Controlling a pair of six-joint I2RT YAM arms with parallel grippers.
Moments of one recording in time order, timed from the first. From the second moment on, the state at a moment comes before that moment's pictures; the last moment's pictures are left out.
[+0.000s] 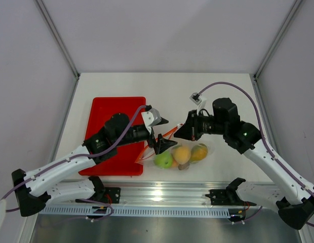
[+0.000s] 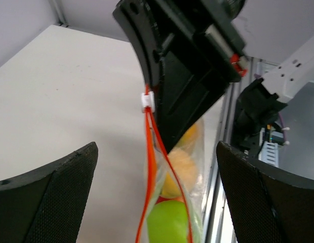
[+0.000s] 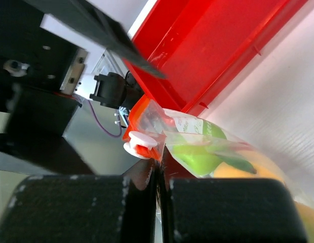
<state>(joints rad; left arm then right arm) -0.96 0.98 0.95 -0.06 0.31 -0.02 0.65 1.02 1.10 -0.50 -0.60 0.50</state>
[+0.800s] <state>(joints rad) -0.98 1.05 0.91 -0.18 0.33 0.05 0.75 1.05 1.21 -0.66 -0.41 0.60</state>
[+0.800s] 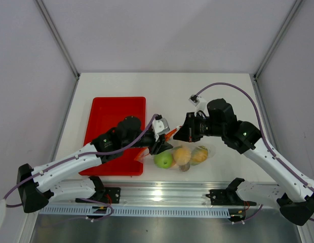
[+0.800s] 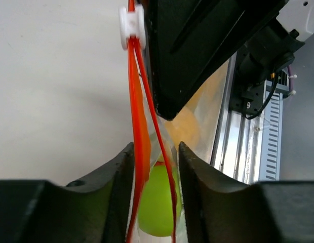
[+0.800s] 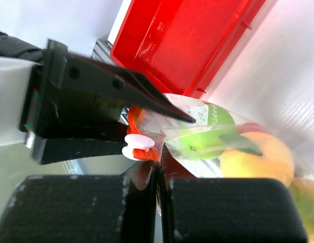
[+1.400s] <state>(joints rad) -0.92 1.08 0.90 -0.25 0.50 -0.06 0.68 1.03 1.07 -0.60 -0.47 0.60</state>
